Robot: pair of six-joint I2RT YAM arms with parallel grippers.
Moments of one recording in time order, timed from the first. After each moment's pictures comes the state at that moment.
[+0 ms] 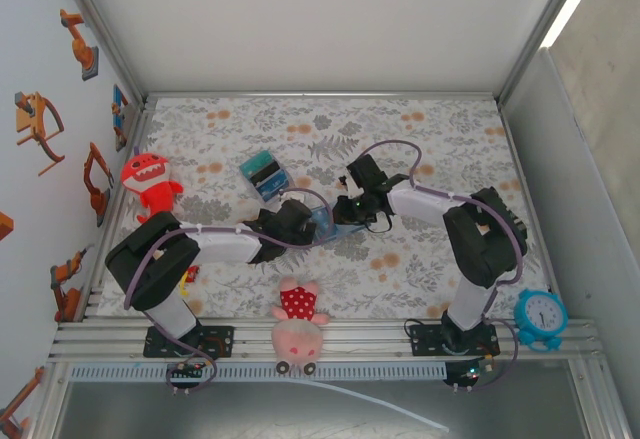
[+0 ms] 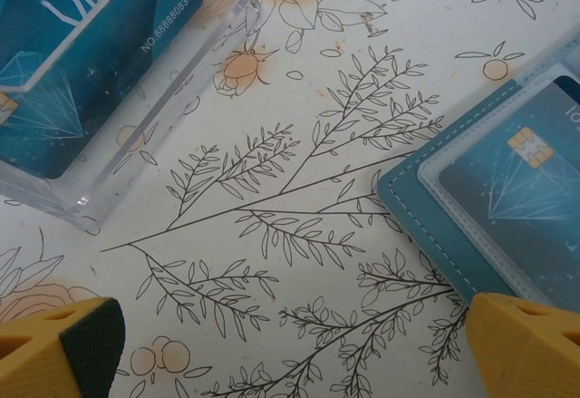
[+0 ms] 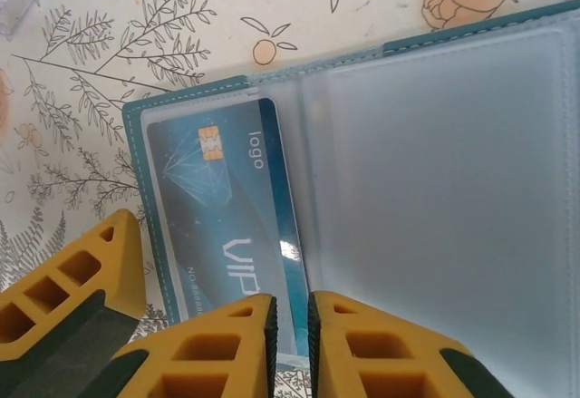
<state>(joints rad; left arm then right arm) -0.91 1.65 0.71 0.00 -0.47 -0.39 0.60 1.77 1.05 -0.40 -0.36 0.48</state>
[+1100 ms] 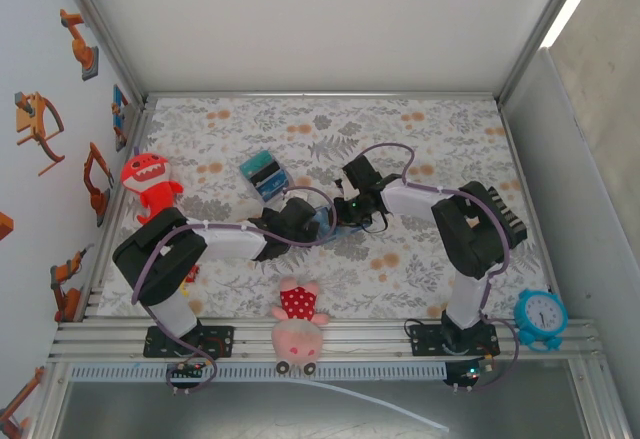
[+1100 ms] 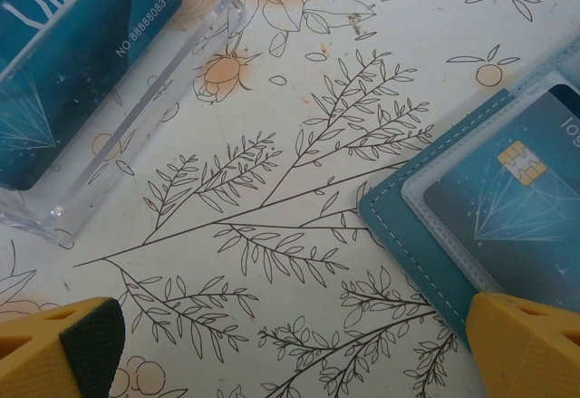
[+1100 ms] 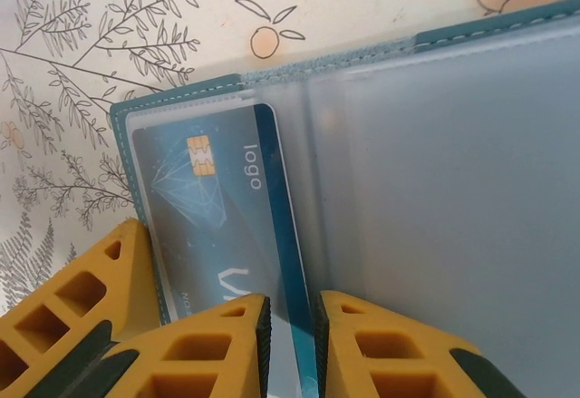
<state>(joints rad) -0.92 1.69 0.75 -0.02 -0.46 -0.40 0.60 1.85 1.08 -0.38 -0.41 0.48</state>
